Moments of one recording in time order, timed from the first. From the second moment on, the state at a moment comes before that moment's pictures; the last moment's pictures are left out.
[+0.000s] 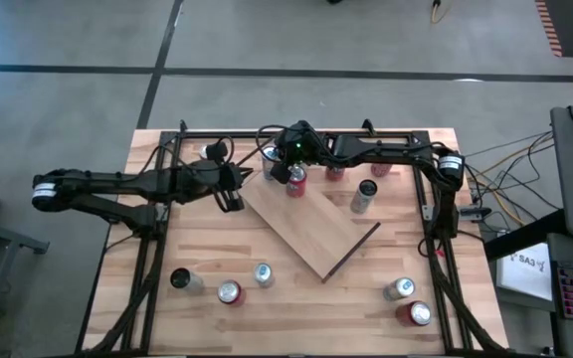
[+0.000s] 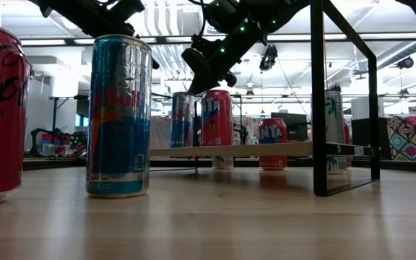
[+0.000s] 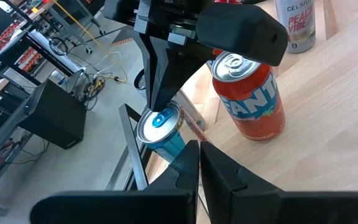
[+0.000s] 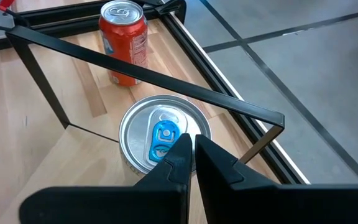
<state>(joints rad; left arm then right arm) 0.11 1.07 0.76 -0.16 -0.46 0.33 -0.31 1.90 1.55 -0.23 0.18 0.01</state>
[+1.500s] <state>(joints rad) 0.15 1.29 0.80 -0.02 -0.43 0.37 -0.23 1.72 1.55 -0.48 0.18 0.04</state>
